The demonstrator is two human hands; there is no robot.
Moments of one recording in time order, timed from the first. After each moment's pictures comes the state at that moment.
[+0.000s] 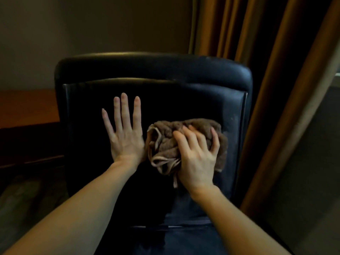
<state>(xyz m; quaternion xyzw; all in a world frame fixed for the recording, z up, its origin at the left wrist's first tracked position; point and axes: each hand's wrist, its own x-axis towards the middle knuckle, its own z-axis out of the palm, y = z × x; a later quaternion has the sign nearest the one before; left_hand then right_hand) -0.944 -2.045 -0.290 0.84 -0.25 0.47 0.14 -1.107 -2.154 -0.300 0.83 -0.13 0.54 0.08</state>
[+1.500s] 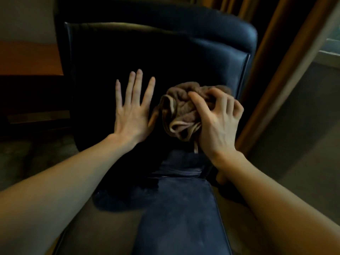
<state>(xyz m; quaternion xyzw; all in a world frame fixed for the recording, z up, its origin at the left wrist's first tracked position) -1.008 -1.995 -0.316 0.81 -0.40 0.39 0.16 -1.198 -2.134 -0.279 0.86 -0.15 0.47 0.11</state>
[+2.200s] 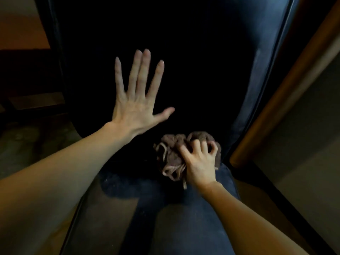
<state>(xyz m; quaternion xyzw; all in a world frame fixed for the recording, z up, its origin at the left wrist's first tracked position) -0.981 -1.987 -0.359 0.76 -0.45 0.45 0.07 -1.174 -2.114 -0.483 0.95 -0.18 0.26 0.07</state>
